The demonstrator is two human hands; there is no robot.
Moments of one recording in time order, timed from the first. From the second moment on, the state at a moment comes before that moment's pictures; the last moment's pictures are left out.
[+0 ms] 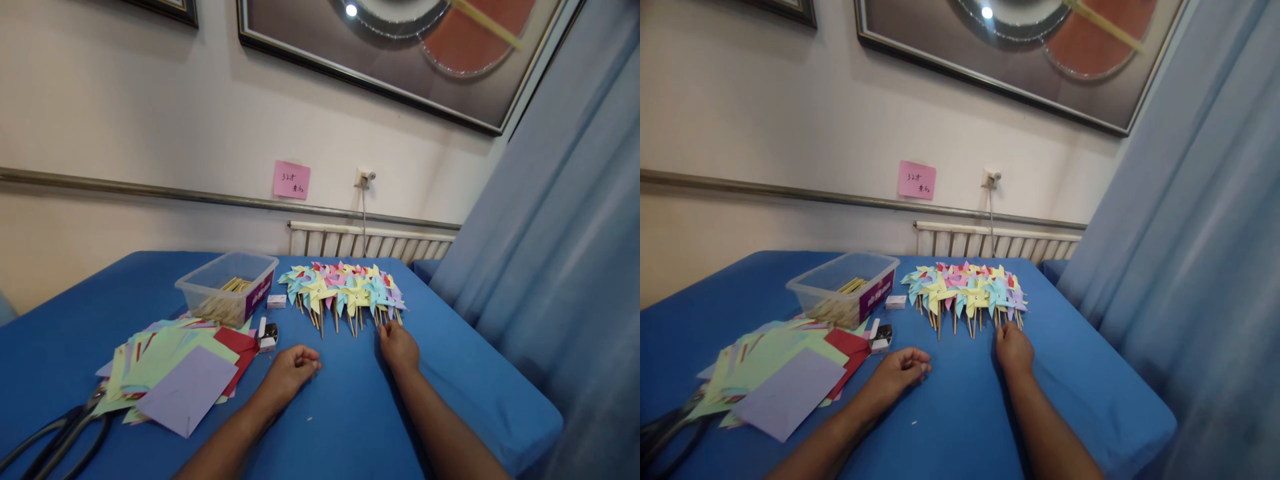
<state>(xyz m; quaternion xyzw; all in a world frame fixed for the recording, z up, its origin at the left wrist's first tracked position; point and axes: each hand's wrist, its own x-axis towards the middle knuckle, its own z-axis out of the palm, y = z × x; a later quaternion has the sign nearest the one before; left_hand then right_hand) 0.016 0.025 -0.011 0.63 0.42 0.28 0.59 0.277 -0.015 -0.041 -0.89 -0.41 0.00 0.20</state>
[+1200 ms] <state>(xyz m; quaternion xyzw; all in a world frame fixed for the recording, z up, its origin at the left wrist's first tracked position) -0.074 -0.012 0.016 0.76 0.55 0.30 0.17 0.138 0.027 -0.055 -0.56 -0.50 0.40 0.53</state>
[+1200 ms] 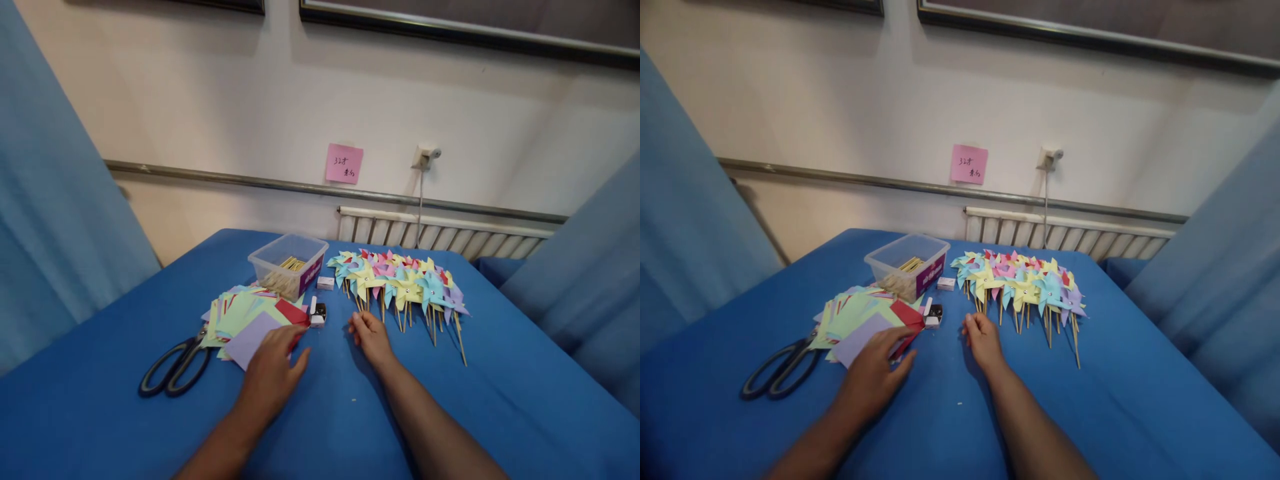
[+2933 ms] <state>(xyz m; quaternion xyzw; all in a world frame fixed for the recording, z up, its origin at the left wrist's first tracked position) 0.007 0.046 0.011 0.39 0.44 0.50 0.63 0.171 0.020 -0.021 -0.34 -0.29 0.77 0.46</state>
